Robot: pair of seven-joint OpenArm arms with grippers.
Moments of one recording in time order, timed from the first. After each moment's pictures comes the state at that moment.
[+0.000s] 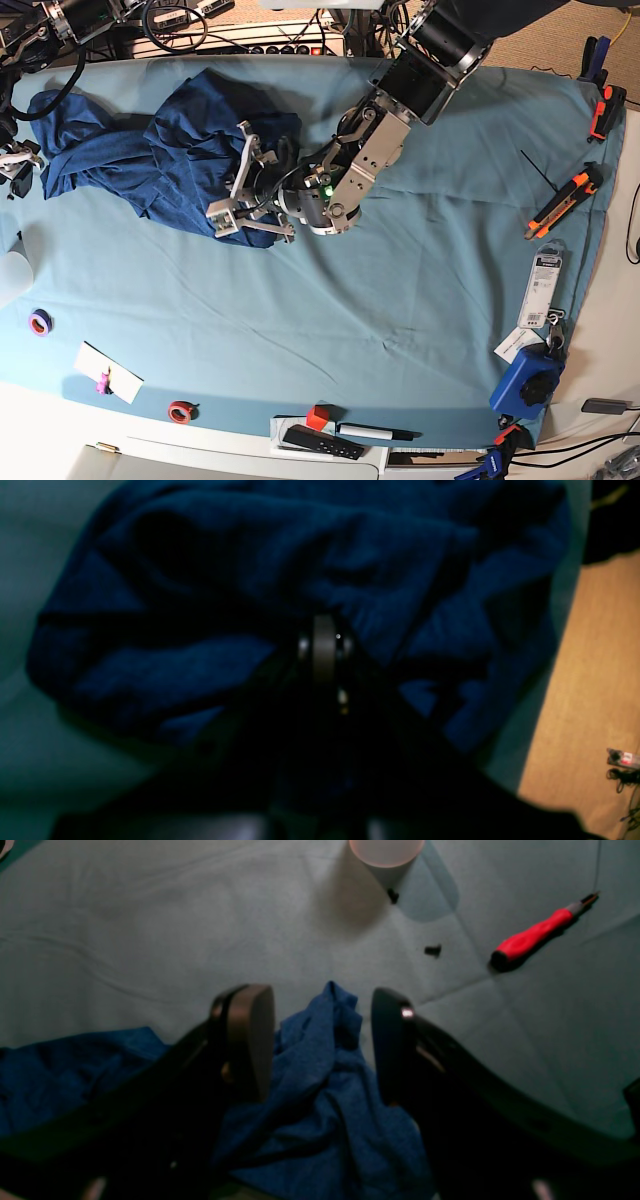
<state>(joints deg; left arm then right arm) -15.6 9.1 34.8 77.5 -18.5 -36.7 57.0 -2.5 17.2 65.3 104.1 32.6 33.9 -67.5</state>
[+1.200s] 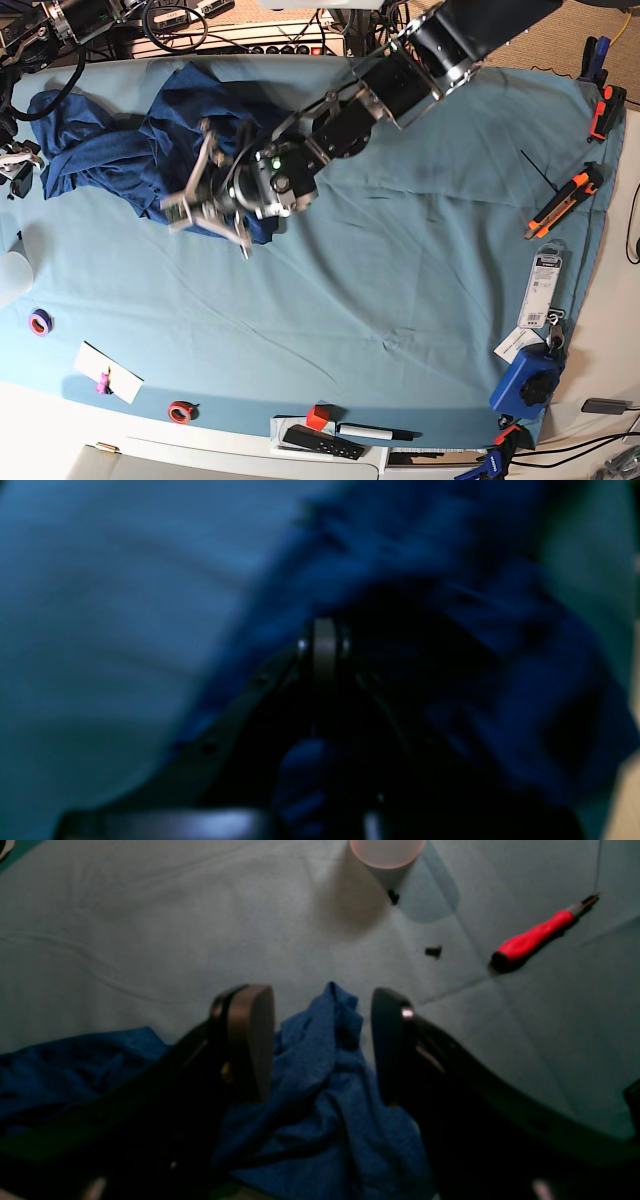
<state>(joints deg) -19.7 10.2 48.8 77.5 -3.6 -20.2 39.5 -2.5 17.2 65.3 104.1 32.6 33.9 -67.5</state>
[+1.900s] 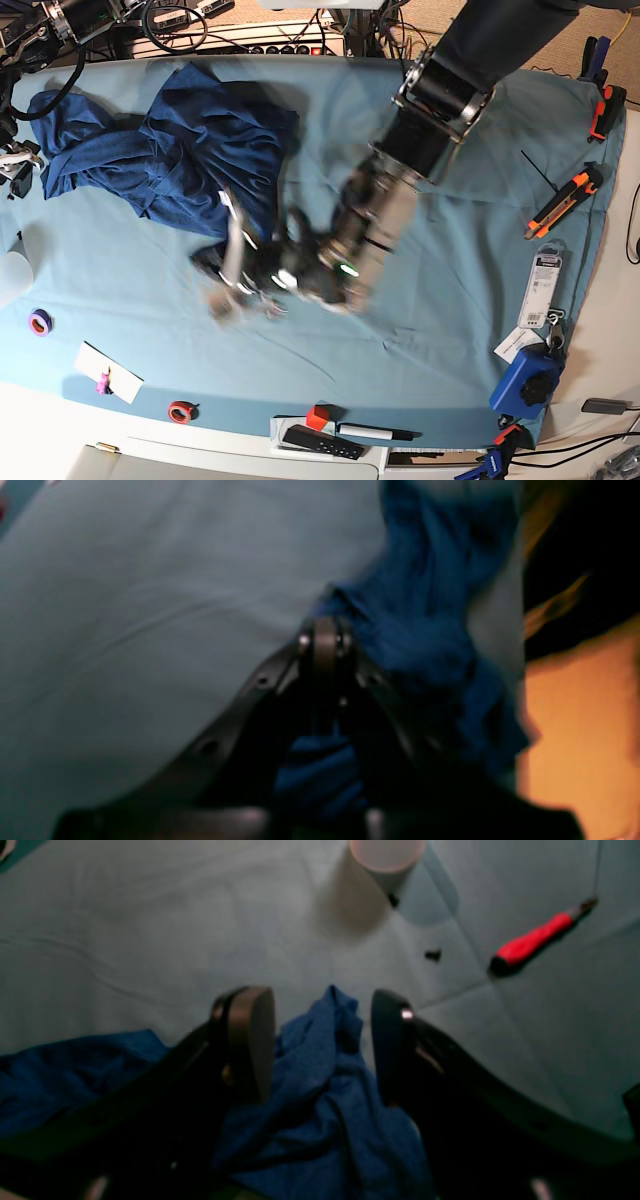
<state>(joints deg) -28.6 9.4 23.8 72.5 -38.1 -42.8 55.8 -2.5 17.2 65.3 104.2 32.7 33.9 -67.3</state>
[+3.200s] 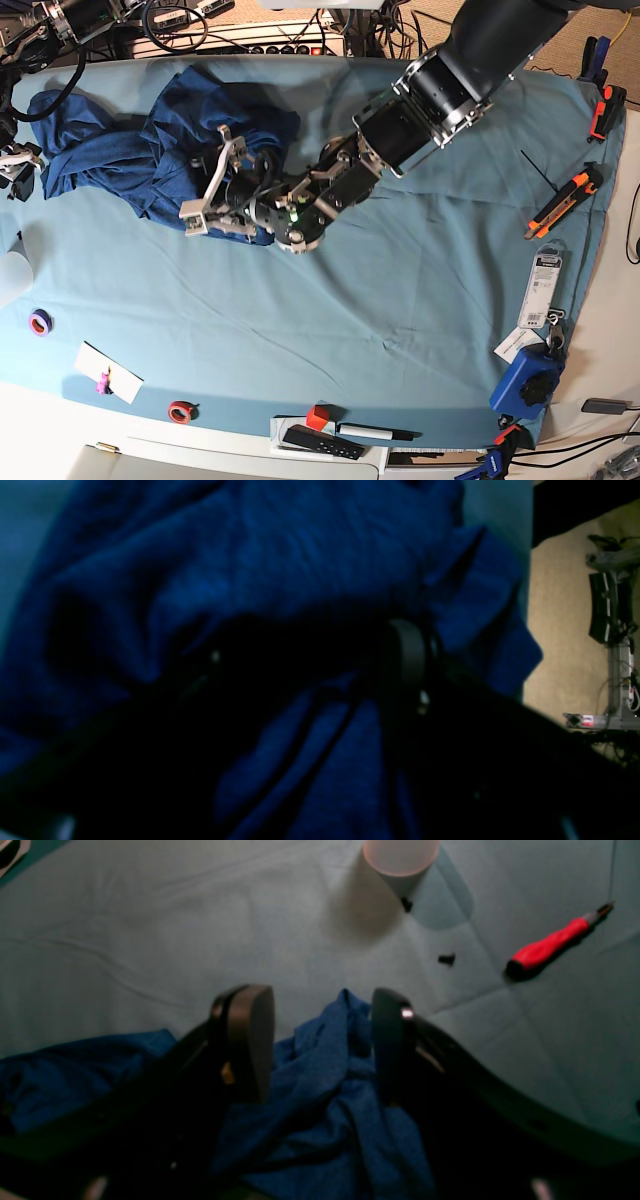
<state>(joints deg) -29.8 10.2 50.3 55.5 -32.0 -38.3 41.9 -2.5 17.1 65.3 104.2 35.0 33.9 -67.7</state>
